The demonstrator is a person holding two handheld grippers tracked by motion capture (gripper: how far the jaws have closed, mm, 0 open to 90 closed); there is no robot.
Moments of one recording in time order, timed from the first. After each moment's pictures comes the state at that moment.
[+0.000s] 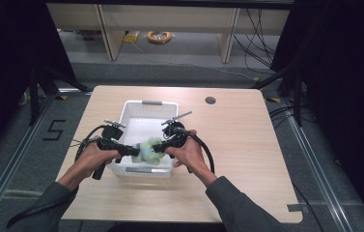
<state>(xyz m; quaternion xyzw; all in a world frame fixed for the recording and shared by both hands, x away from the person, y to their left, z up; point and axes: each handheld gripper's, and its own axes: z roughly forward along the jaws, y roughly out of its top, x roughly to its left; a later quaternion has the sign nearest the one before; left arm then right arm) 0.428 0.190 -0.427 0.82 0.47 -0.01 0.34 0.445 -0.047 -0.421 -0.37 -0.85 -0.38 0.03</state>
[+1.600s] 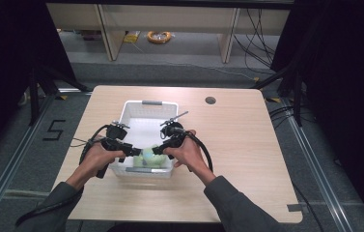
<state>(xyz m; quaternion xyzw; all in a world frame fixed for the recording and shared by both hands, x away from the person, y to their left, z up) 0.431 0.178 -0.429 0.82 0.48 0.05 0.31 0.452 -0.045 -0.427 -0.38 -0.86 -0.34 0.00</state>
